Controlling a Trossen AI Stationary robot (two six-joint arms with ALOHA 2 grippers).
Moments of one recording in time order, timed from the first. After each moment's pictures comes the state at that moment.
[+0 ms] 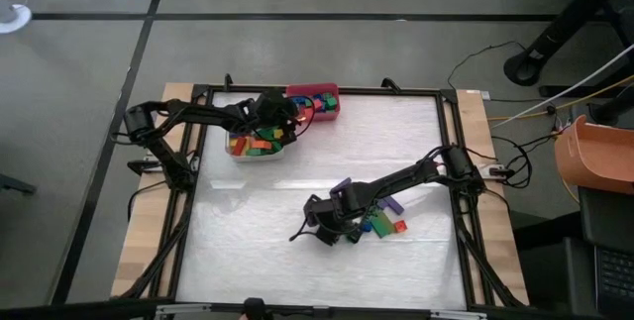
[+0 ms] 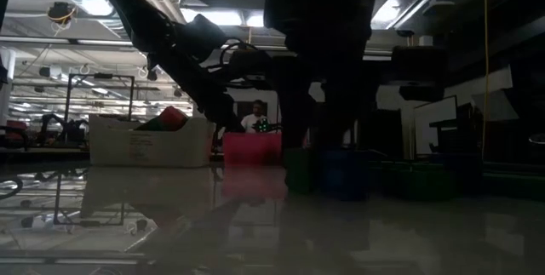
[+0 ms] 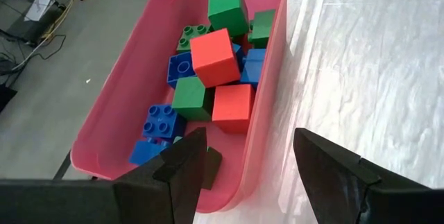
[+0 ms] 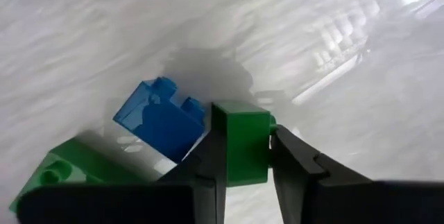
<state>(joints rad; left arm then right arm) 0.51 1.62 0.78 0.18 -0.13 0.35 0.28 2.11 1.57 -0.69 -0.10 -0.75</state>
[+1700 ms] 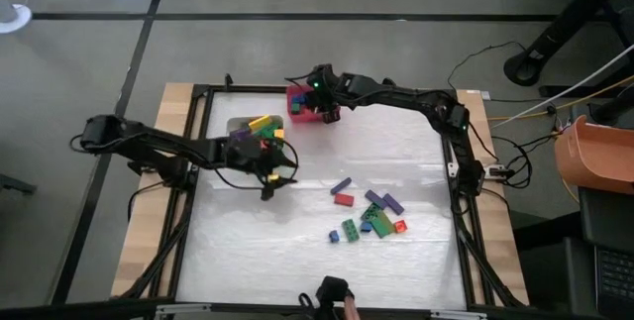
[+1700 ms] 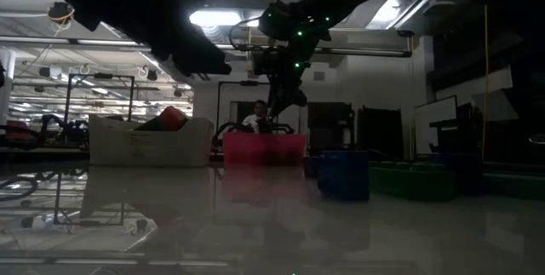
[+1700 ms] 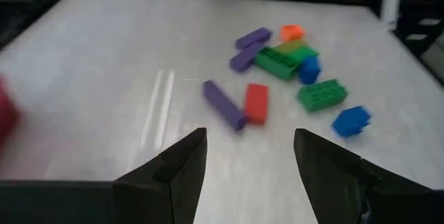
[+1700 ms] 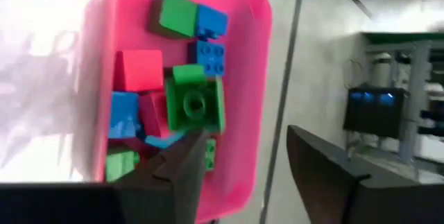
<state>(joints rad) 0.01 1.23 0.54 0.24 0.03 -0.04 -0.42 2.11 1.80 -0.55 0.32 -0.86</state>
